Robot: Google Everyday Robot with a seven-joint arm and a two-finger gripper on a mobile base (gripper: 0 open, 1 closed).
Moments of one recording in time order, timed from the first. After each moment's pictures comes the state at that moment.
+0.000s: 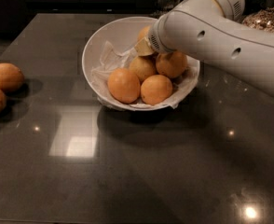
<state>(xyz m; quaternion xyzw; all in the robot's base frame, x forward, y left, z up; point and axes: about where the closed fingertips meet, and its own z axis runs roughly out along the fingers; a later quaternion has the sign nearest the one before) 0.674 -0.069 0.932 -0.28 0.84 -0.03 0.47</state>
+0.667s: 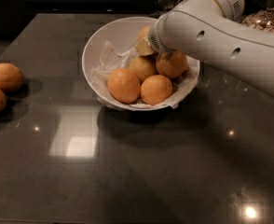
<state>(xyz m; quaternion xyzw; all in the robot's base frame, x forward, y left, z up) 0.674 -0.069 0.932 -0.28 0.84 -0.03 0.47</state>
